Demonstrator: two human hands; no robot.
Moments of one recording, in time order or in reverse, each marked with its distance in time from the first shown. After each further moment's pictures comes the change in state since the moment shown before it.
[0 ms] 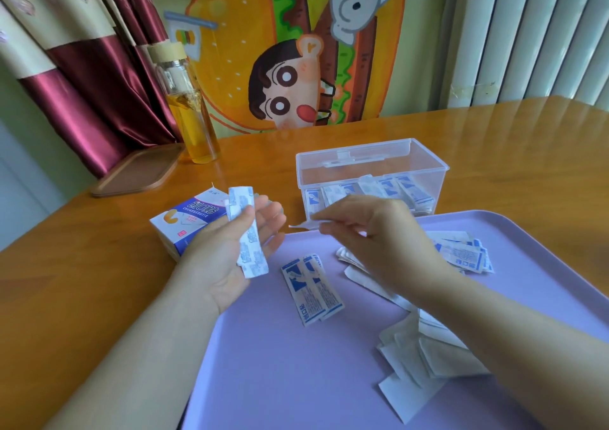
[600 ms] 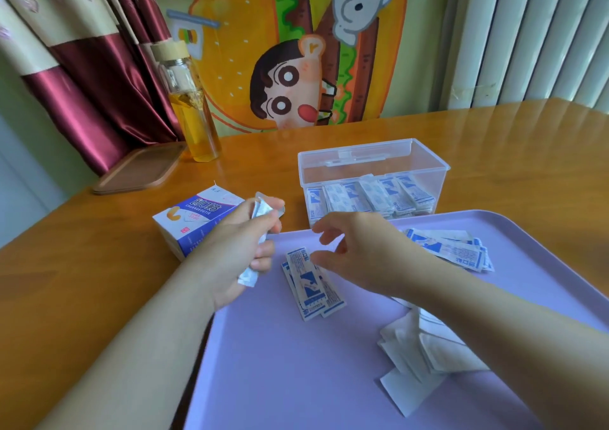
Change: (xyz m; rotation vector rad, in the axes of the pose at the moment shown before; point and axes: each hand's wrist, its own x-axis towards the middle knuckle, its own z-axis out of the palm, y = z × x) left_hand -0.006 0.003 0.001 0.433 -0.065 0.018; right_hand 0.004 -0.004 0.008 -0.230 -0.397 0.288
